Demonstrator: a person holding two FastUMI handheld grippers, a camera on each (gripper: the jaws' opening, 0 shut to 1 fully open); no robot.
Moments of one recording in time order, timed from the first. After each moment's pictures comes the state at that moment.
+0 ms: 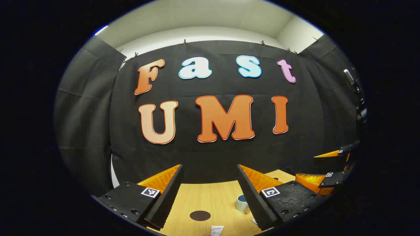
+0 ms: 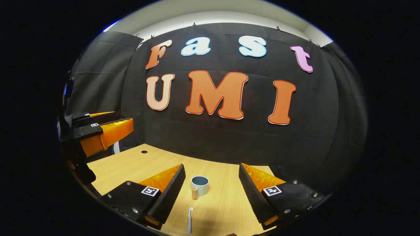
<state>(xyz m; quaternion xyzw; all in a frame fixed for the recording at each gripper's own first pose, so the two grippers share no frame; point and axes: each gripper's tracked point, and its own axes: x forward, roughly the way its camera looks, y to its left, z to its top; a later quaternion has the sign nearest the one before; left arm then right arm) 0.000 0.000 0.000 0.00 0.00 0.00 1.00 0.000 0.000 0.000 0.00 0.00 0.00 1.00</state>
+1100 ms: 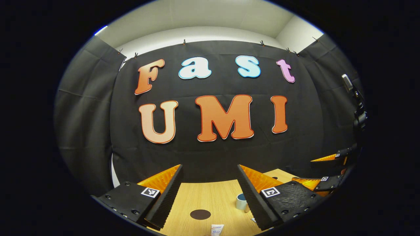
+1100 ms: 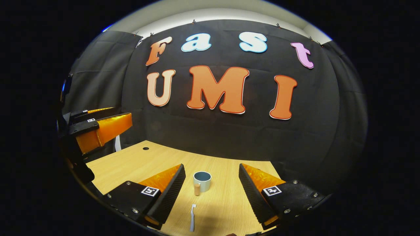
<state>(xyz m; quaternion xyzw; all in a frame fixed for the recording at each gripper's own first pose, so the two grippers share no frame) -0.008 -0.001 0.000 0.00 0.00 0.00 1.00 0.000 0.009 -0.017 0.00 0.03 0.01 1.00</state>
